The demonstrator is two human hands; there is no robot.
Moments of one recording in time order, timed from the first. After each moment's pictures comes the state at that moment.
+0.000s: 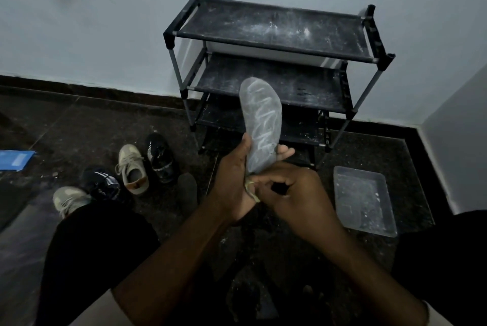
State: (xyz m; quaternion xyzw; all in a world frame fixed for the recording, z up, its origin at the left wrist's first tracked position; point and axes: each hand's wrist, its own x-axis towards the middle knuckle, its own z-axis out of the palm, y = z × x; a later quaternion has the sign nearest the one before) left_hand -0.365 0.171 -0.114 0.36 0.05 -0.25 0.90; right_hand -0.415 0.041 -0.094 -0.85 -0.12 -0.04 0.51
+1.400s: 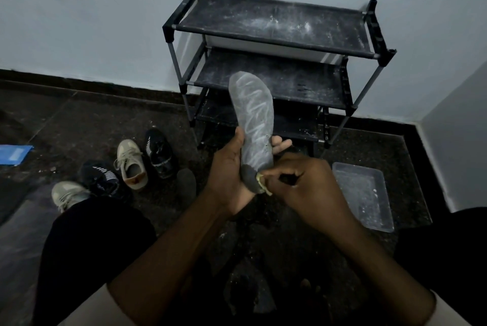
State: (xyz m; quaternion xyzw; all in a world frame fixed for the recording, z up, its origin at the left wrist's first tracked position) left_hand -0.365 0.176 -0.102 0.32 0.07 -0.25 0.91; right_hand -0.408 0.026 -0.091 -0.87 -0.12 -0.05 0.47
